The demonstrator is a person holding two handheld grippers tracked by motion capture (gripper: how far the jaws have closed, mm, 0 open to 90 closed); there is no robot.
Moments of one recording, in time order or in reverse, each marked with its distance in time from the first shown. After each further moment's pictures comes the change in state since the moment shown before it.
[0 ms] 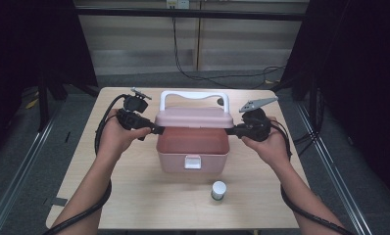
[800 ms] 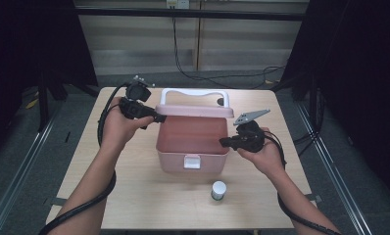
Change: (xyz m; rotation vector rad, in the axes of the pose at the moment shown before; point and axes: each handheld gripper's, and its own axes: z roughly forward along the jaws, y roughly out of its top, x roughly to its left) left arm -0.004 0.026 -0.013 -0.060 0.040 0.026; right arm 0.011 -0.025 0.023 0.042 0.069 -0.025
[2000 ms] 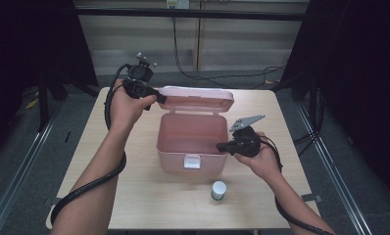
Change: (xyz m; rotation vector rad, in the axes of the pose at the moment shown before) left arm 0.008 0.043 -0.004 0.005 0.055 -0.097; right arm 0.004 -0.009 0.013 0.006 0.033 -0.031
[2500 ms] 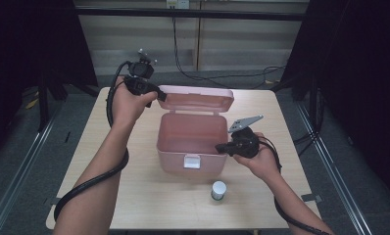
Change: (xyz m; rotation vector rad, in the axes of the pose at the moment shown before) left arm 0.000 0.008 0.002 0.016 0.018 -0.024; right arm 0.003 0.000 0.003 0.012 0.000 -0.014
